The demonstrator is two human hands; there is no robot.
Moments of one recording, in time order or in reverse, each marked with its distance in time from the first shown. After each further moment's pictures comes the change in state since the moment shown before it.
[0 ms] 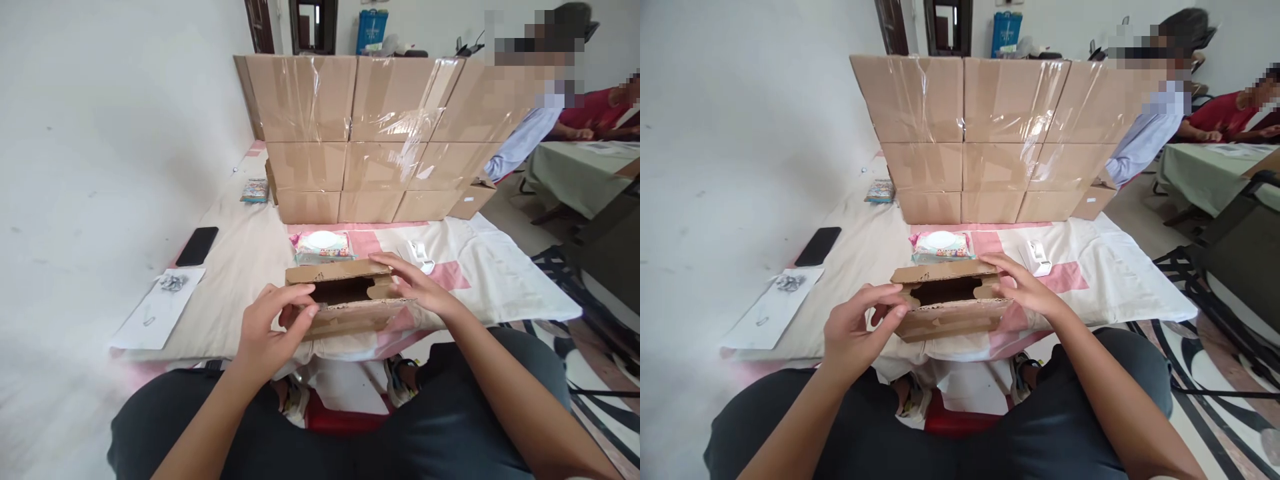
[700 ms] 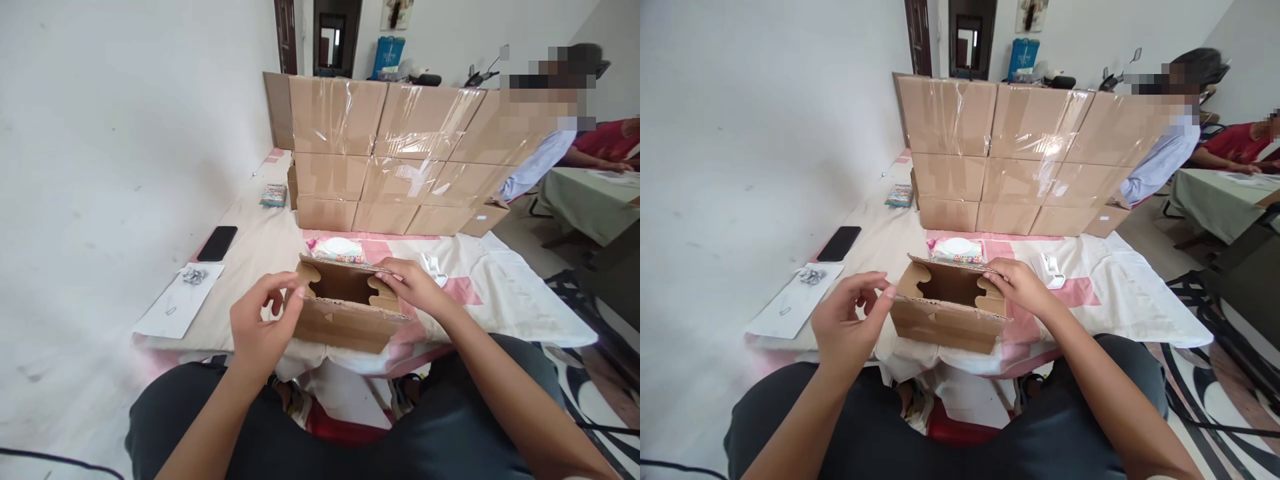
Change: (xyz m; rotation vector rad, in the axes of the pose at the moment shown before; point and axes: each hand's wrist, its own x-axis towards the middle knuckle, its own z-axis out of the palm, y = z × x) left_hand 0.003 0.004 -0.031 0.100 0.318 -0.142; right_hand 0.047 -0.030 0.020 -0.435 0.040 -0.157
